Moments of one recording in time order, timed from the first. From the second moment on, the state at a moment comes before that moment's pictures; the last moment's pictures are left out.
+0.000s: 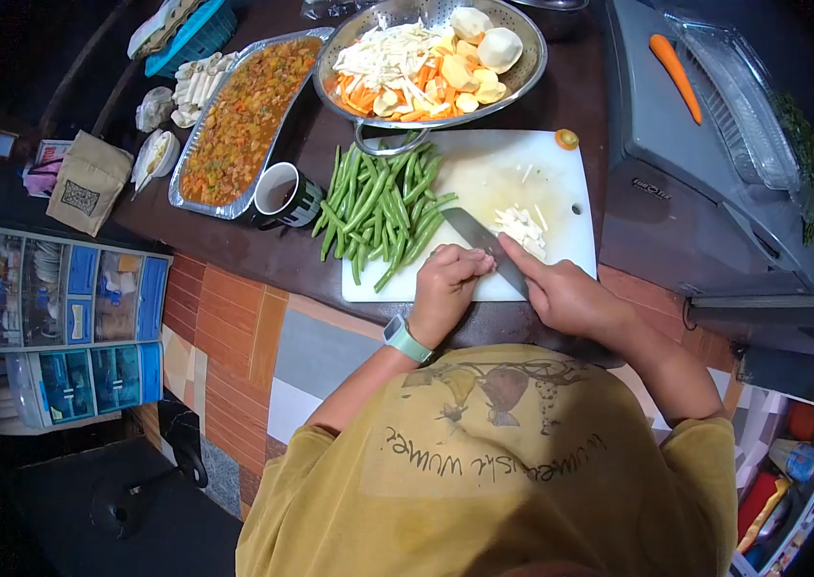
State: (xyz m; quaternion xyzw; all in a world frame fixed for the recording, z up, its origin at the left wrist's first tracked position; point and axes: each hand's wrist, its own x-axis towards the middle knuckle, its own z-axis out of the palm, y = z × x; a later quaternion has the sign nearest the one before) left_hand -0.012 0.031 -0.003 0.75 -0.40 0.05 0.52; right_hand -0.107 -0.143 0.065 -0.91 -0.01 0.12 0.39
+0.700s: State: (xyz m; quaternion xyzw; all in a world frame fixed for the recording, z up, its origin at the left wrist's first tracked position) left_hand -0.014 0.034 -0.002 0.77 -0.39 0.03 0.51; right_hand -0.106 -0.151 0.093 -0.89 -0.02 0.18 0.41
